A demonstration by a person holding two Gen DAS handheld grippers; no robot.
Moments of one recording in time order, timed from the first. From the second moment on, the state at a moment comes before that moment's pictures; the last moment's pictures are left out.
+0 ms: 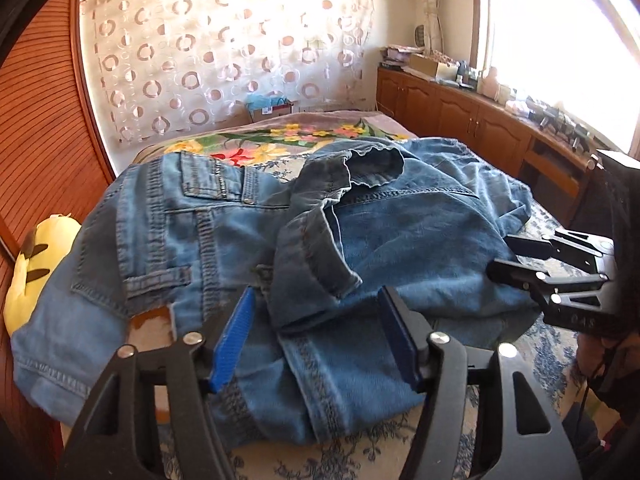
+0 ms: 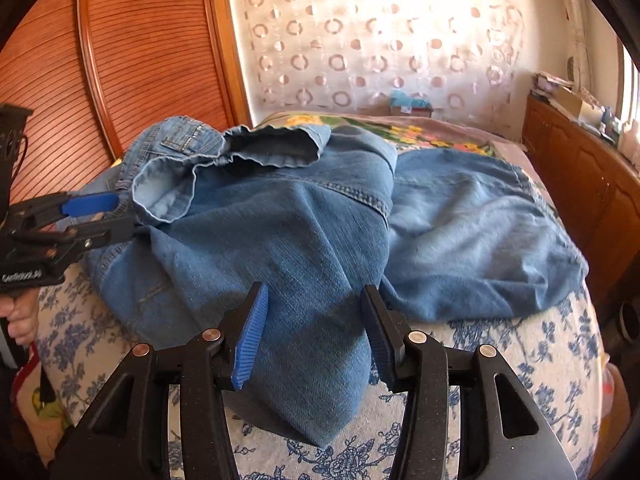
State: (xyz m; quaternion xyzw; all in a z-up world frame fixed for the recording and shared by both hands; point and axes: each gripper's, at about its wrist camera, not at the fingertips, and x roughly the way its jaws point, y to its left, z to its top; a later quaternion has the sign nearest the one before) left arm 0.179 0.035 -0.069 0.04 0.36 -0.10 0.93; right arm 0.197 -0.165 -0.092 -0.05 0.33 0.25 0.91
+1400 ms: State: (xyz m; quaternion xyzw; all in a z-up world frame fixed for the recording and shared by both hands) left arm 0.104 0.088 -0.066 0.00 0.35 -0.03 0.93; right arm 0.191 -0.173 -0.101 -0.04 0.32 0.25 0.91
